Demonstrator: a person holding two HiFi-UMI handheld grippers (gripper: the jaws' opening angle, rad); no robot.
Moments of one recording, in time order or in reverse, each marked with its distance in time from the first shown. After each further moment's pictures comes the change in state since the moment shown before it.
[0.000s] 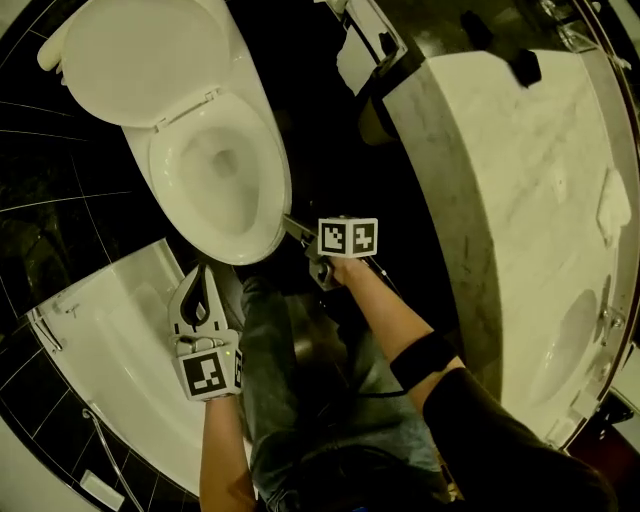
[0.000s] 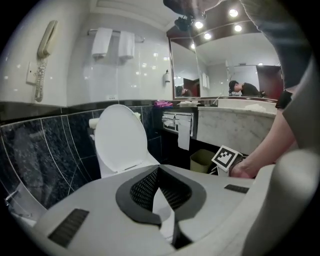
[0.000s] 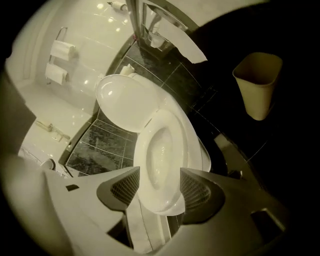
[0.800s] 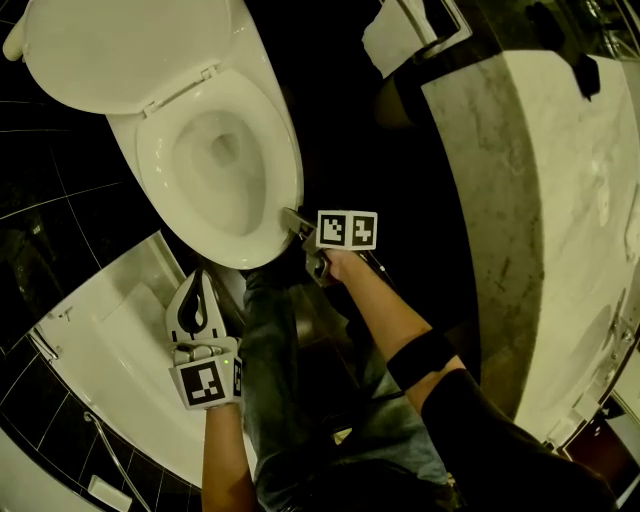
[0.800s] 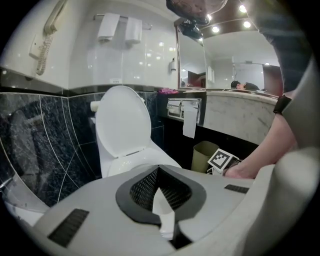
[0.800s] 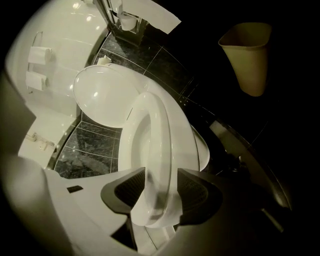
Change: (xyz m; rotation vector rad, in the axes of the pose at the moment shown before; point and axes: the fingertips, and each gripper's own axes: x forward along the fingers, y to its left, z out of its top) left arm 0.041 0.026 -0.068 -0.057 0.082 -0.011; right arm 0.079 -0.051 -0.026 0.134 0.049 -0.033
